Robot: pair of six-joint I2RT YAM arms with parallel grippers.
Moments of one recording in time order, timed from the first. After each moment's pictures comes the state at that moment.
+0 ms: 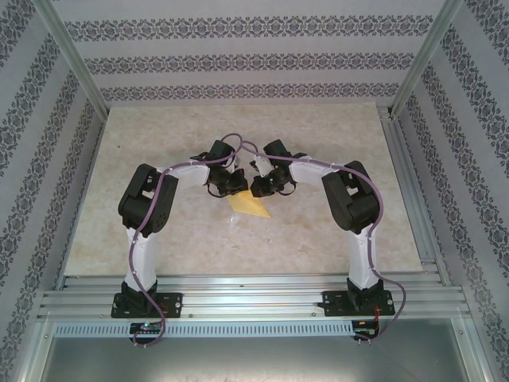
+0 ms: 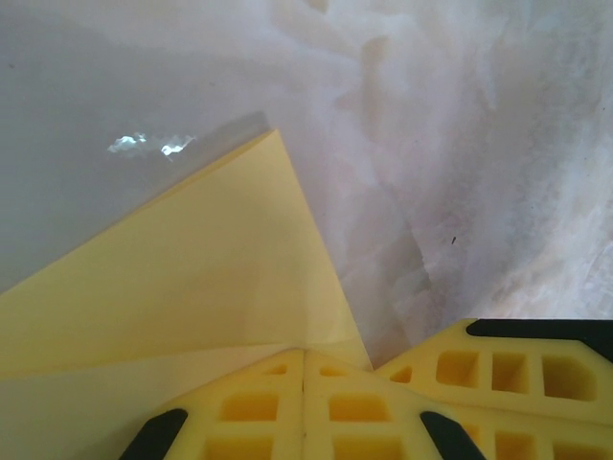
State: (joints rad) left arm -0.45 2.09 1.34 -0.34 0.49 -0.69; right arm 0.50 2.11 1.39 -0.45 -0.50 0.11
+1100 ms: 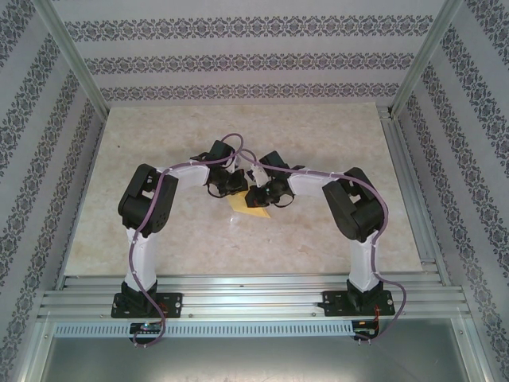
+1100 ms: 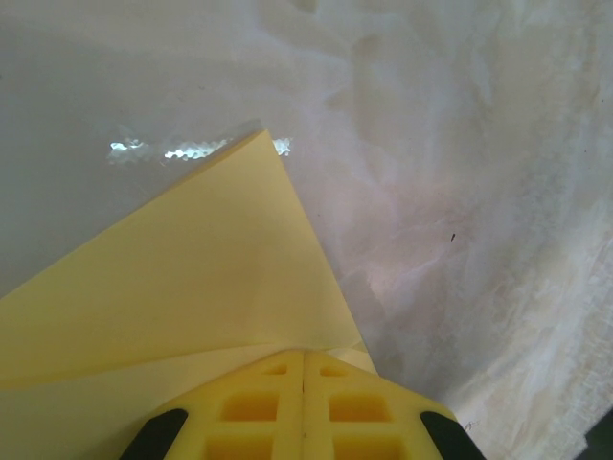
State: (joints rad) left arm -0.45 2.09 1.34 -0.33 0.49 -0.66; right arm 0.57 2.02 1.22 -0.31 -0.55 0.29
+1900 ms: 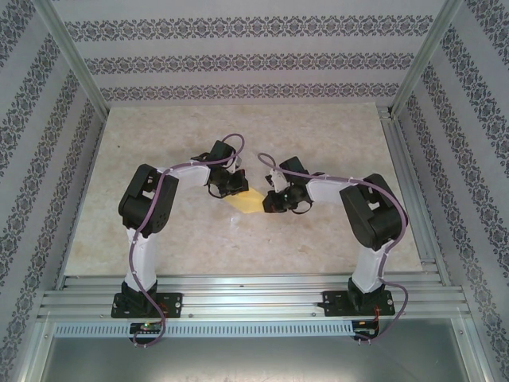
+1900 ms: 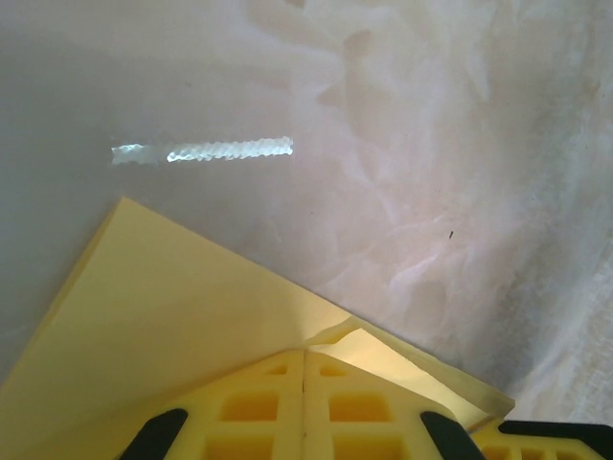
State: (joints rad) left arm -0.45 2.09 1.34 -0.33 0.48 -0.65; right arm 0.48 1.86 1.00 -0.29 -0.55 0.25
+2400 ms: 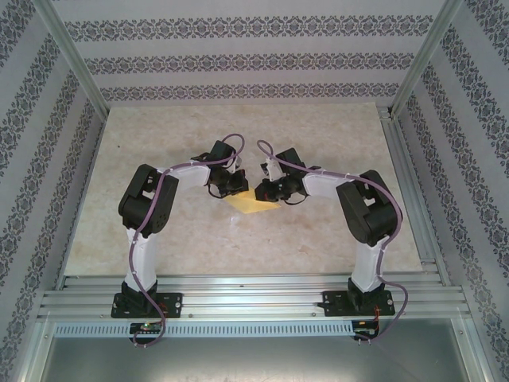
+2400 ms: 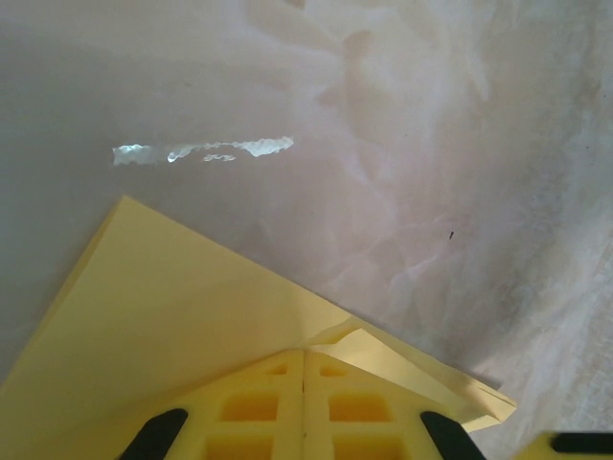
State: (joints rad) left arm -0.45 2.09 1.34 -0.33 0.48 -0.65; right arm 0.48 1.93 1.11 -0.19 -0.62 0.37
